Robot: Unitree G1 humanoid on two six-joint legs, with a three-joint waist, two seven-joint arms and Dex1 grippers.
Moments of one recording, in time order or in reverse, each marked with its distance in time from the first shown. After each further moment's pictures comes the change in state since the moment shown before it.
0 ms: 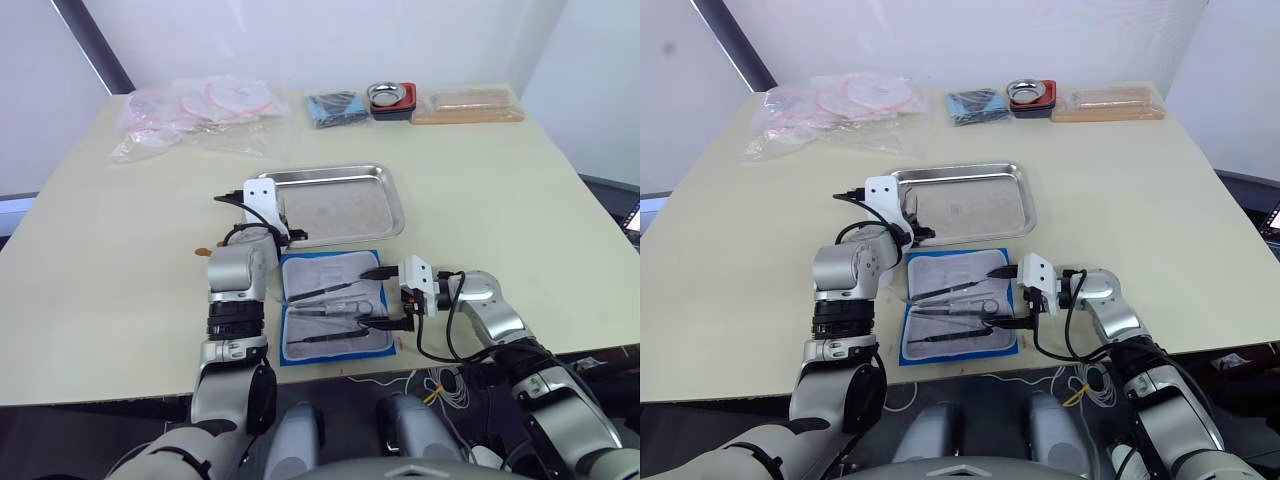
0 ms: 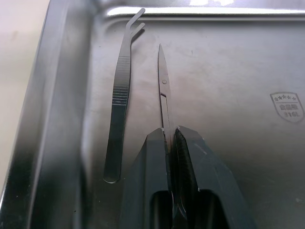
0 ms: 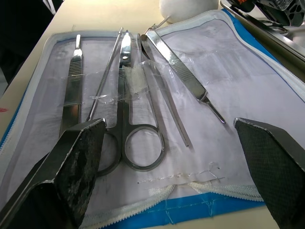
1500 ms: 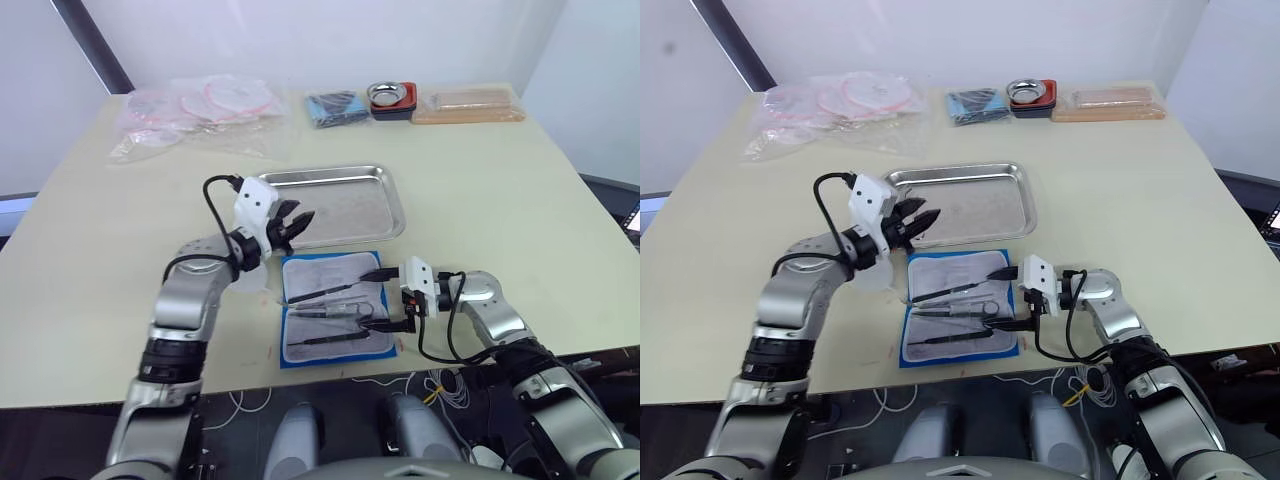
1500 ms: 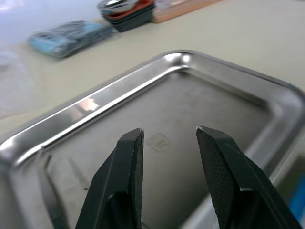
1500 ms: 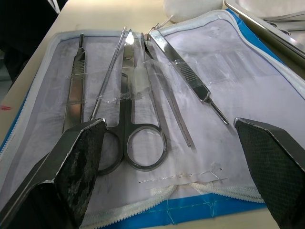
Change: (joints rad) left arm 0.285 0.416 -0.193 -0.233 -0.168 -0.506 -0.782; right arm 0.002 -0.004 0.002 -0.006 -0.001 -0.002 0.020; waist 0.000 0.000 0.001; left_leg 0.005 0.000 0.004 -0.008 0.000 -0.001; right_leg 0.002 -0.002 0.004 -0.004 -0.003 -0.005
